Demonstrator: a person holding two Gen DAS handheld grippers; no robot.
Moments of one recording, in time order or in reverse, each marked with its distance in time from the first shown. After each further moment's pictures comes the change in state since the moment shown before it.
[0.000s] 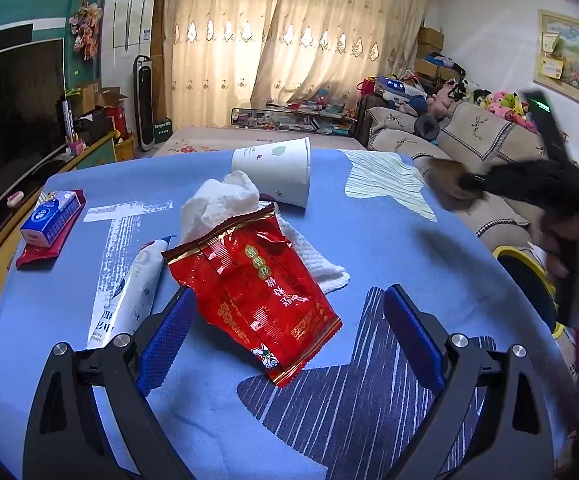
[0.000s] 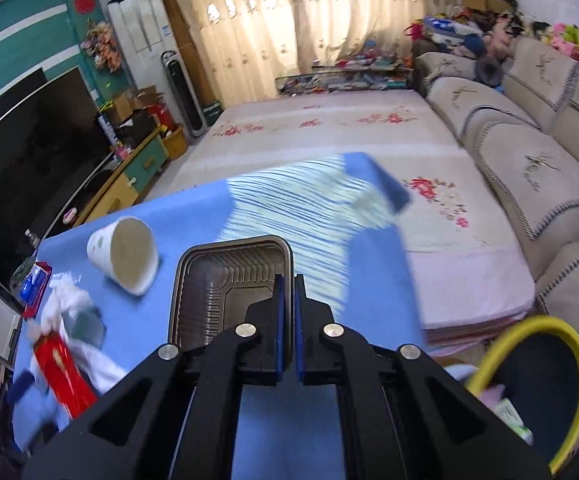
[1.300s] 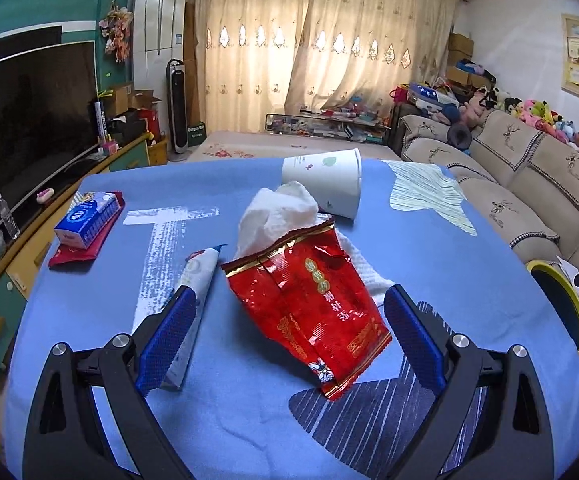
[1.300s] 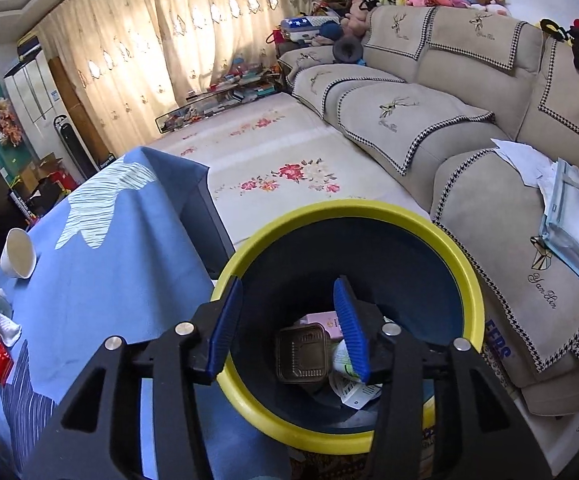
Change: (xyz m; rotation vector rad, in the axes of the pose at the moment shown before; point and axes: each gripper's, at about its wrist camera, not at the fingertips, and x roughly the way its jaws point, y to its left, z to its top) left arm 0.003 0.021 0.007 -0.043 -0.021 0.118; right arm -0.071 -0.152 -0.107 0.268 -0.086 -0.264
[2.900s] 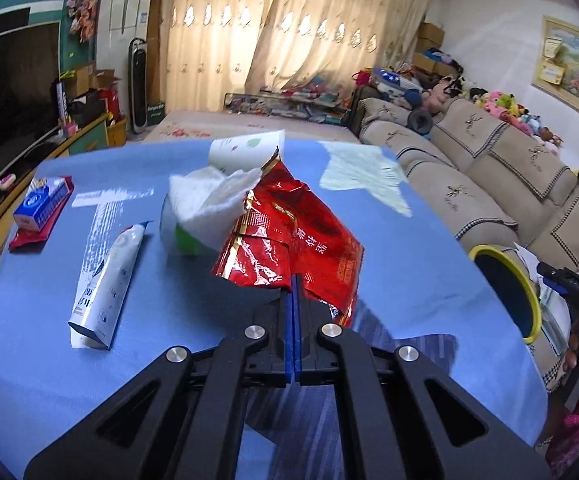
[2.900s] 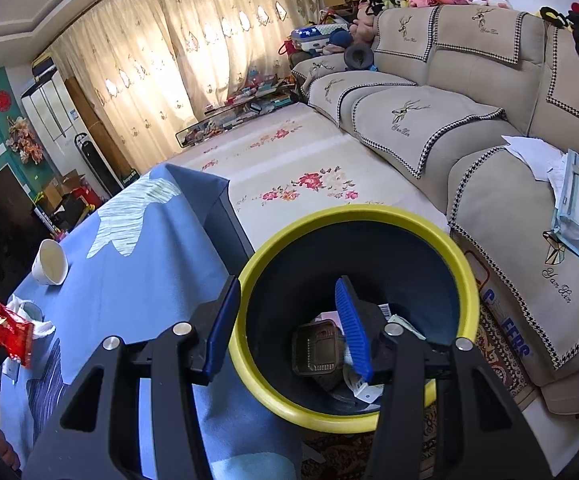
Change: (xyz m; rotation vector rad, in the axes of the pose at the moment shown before) left arm -0.021 -0.046 -0.003 0.003 0.076 -0.162; right arm -0.032 -0.019 -0.005 0.045 -0.036 0.097
